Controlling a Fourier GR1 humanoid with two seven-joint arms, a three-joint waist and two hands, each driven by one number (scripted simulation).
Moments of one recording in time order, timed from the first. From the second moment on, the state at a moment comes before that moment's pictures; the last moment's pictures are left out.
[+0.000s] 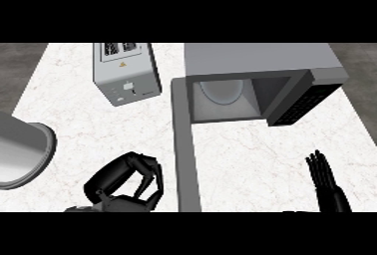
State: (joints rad) left arm 0.01 0.00 -0.14 -1.62 -0.20 -0.67 -0.14; right arm 0.02 -0.18 -0.22 -0.83 0.00 0.28 -0.89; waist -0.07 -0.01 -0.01
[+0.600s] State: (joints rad) left arm -0.11 0.00 -0.53 -1.36 -0.19 -0.32 -0.24; right arm 0.35 -0.26 -0.16 -1.37 -0.20 0.44 -0.74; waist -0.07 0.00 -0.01
